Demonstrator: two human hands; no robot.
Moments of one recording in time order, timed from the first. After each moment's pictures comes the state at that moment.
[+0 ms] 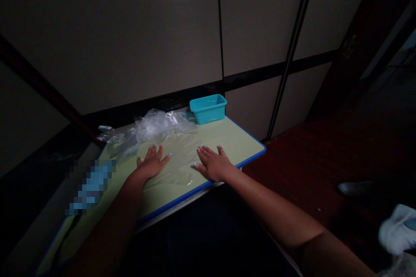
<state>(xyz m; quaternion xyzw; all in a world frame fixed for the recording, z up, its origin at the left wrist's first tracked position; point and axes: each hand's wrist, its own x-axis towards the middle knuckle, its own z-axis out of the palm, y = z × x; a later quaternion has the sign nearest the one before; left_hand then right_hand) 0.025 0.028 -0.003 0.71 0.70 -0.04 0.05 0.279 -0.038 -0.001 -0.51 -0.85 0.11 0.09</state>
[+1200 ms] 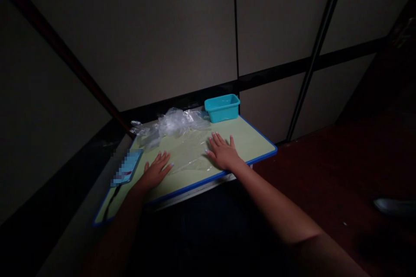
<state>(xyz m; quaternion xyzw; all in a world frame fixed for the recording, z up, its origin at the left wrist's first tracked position) -0.017 -0.044 -0.003 0.74 0.67 0.03 0.04 0.277 -0.027 0.008 -0.54 -0.83 0.05 0.13</state>
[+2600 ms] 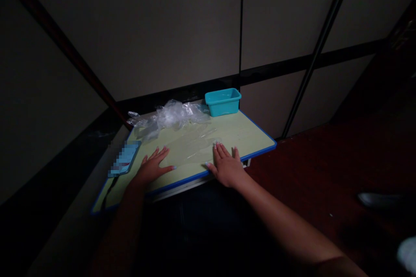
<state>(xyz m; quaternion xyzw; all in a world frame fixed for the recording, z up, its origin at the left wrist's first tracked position) -0.019 -0.055 -0.002 0.75 0.66 0.02 0.05 0.275 -0.092 0.006 -0.57 -0.81 0.10 0.07</state>
